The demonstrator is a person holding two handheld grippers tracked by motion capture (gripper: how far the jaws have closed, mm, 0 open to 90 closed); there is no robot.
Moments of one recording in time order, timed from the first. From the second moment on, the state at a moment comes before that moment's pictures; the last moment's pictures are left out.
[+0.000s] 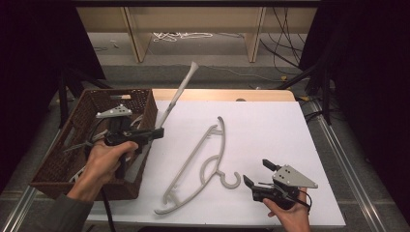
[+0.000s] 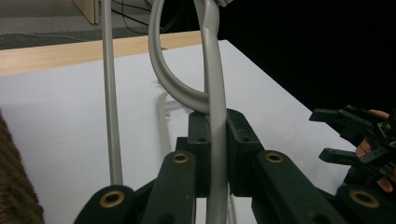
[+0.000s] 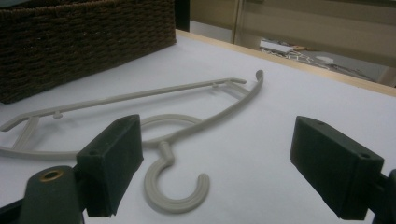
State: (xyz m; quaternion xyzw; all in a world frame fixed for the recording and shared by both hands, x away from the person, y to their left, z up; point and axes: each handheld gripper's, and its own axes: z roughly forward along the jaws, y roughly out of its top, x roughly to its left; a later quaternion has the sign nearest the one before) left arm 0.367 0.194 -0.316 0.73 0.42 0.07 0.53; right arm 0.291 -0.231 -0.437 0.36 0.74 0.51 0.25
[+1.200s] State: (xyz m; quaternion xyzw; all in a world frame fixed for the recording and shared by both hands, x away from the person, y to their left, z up) left arm 0.375 0.314 -0.330 0.76 0.41 0.19 0.46; right arm 0.293 -0.230 -0.438 0.35 0.74 0.51 0.26
